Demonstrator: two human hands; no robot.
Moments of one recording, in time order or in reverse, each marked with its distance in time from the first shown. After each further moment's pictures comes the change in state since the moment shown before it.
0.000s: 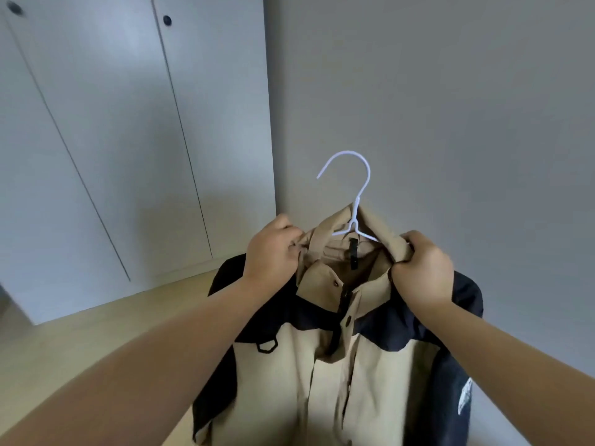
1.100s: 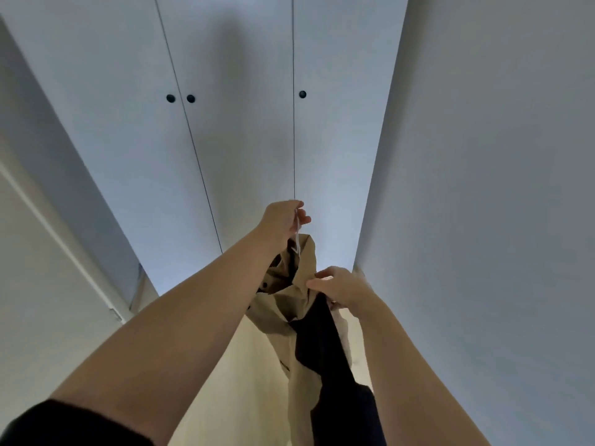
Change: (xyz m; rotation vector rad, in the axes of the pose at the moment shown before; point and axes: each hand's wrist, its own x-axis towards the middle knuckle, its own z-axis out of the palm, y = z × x) left_hand 0.295 -0.121 -0.346 -1.098 0.110 -1.168; right_hand 0.139 -0.442 0.119 0.160 -1.144 0.271
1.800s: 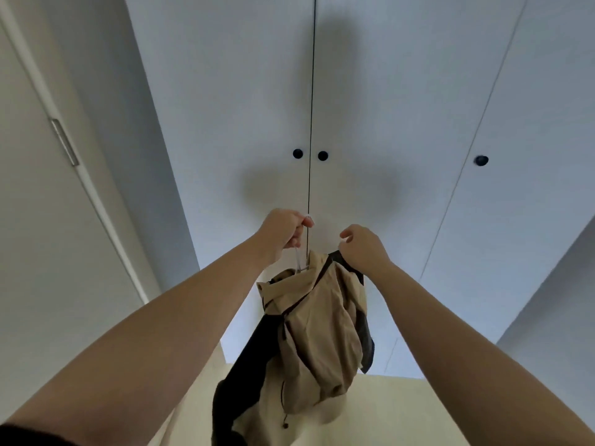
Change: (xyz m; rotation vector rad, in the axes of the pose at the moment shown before) left_hand 0.269 0.205 -0.268 0.391 0.141 0.223; right_hand 0.362 -0.336 0.106 -0.303 0.249 -0.485
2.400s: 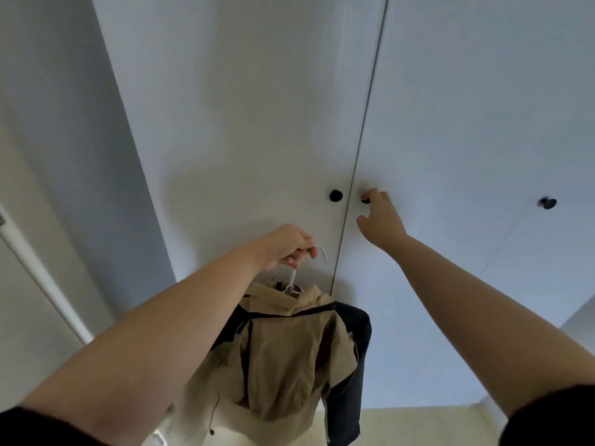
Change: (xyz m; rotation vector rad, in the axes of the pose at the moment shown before) left_hand 0.218 -0.007 -0.129 0.319 -0.532 0.007; right_hand 0.230 -0.064 0.030 -0.152 0.261 -0.097
